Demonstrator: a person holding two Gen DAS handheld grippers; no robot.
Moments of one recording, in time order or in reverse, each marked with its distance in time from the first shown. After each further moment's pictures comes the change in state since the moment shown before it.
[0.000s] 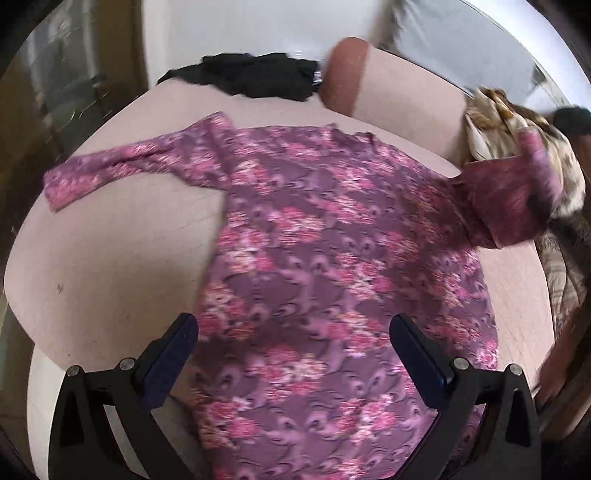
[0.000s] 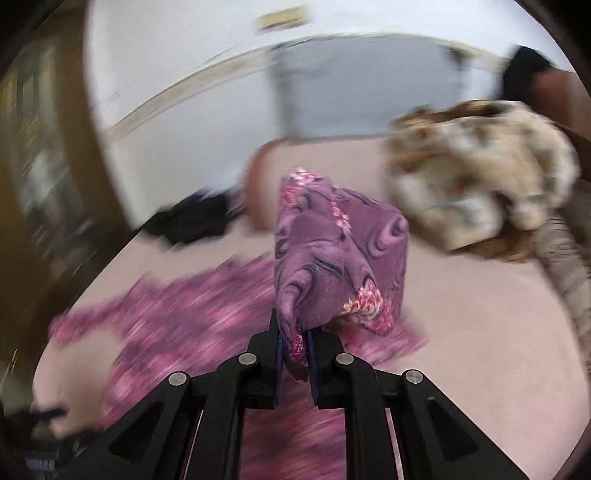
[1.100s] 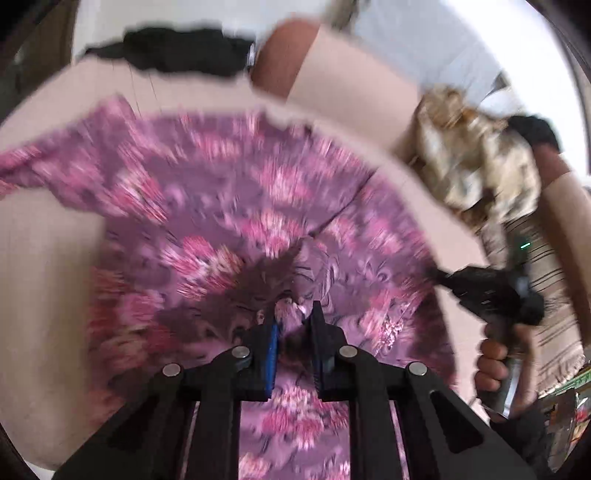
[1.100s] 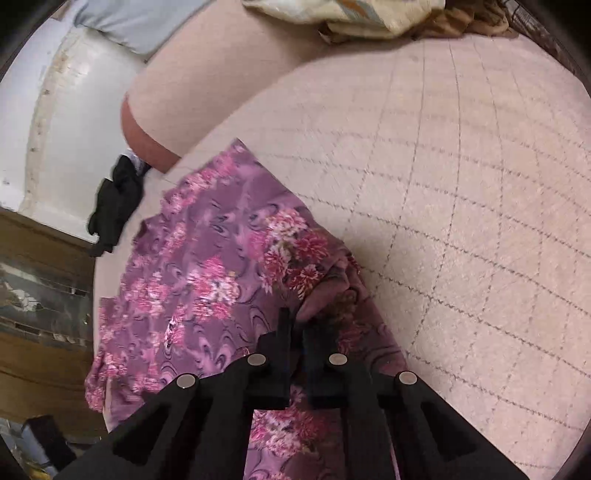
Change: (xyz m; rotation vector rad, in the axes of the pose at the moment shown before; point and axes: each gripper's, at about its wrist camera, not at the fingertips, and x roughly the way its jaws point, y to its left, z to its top) left arm 0.068 -0.020 0.049 0.048 0.017 -0.353; right arm 0.081 -0.202 -0.026 0.599 0.391 0.039
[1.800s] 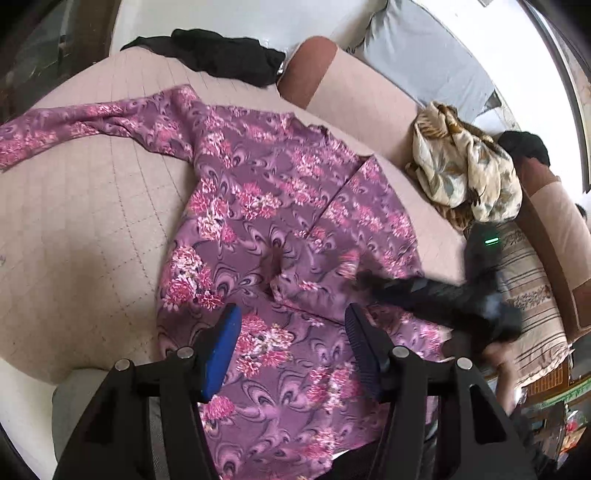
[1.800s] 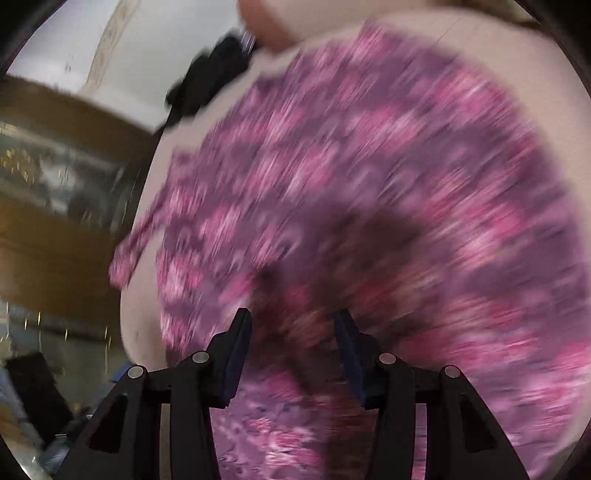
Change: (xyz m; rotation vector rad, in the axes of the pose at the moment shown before) left arm -0.087 0.015 -0.076 -0.080 -0.013 0.008; right arm 0.005 0.096 -0.134 -0.281 0.291 0.158
